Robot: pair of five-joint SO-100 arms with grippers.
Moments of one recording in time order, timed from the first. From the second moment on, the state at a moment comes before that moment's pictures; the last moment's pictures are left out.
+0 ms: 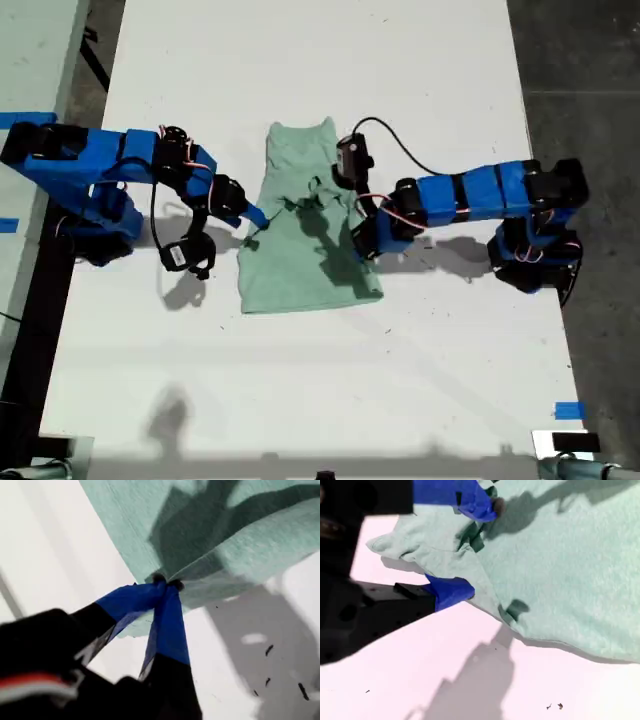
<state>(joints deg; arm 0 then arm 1) -13.4 107.1 113.7 69.9 4.0 0.0 81.5 85.2 65.7 -33.7</state>
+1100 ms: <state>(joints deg) -4.9 108.8 119.3 69.4 -1.4 -1.1 69.7 67.0 82.0 -29.4</state>
